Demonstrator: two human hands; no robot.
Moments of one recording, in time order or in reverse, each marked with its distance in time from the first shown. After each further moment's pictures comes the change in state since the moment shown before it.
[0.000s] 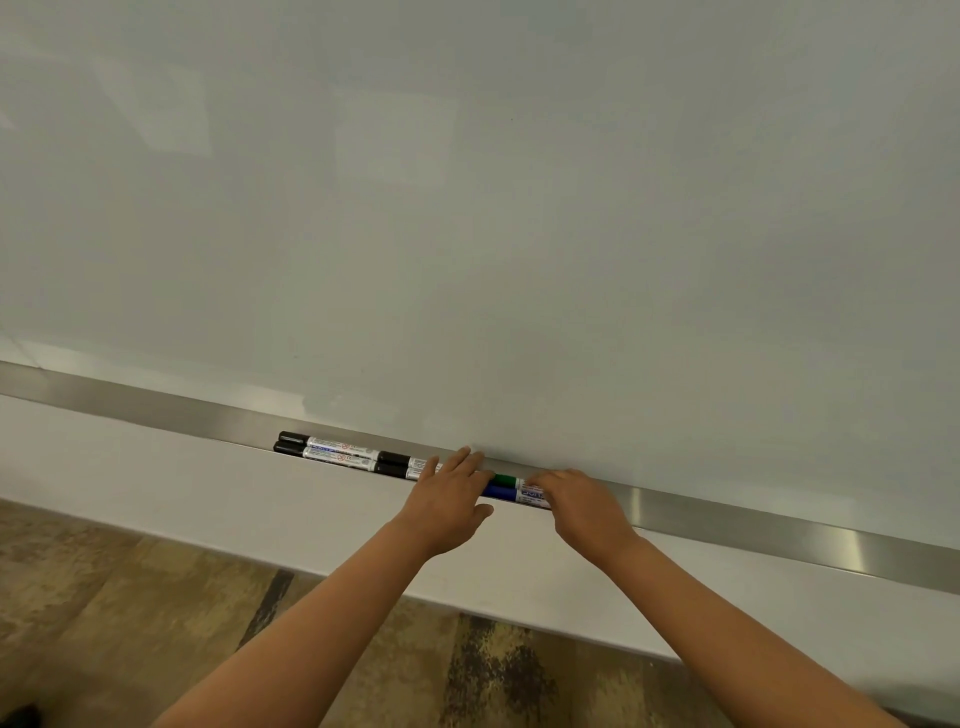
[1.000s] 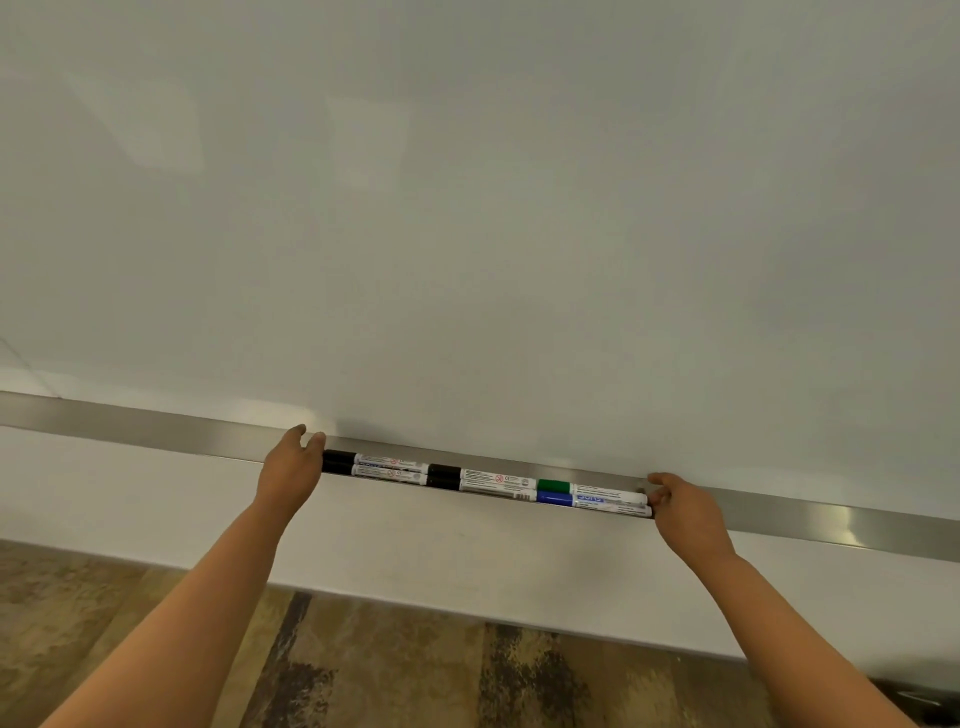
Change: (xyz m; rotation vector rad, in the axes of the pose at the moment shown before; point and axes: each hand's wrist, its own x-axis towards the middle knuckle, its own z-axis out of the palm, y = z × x) left_hand -0.044 -0.204 -0.046 -0.796 0.401 -0.746; right_hand -0.017 0.012 -0.006 0.247 0.207 0.639
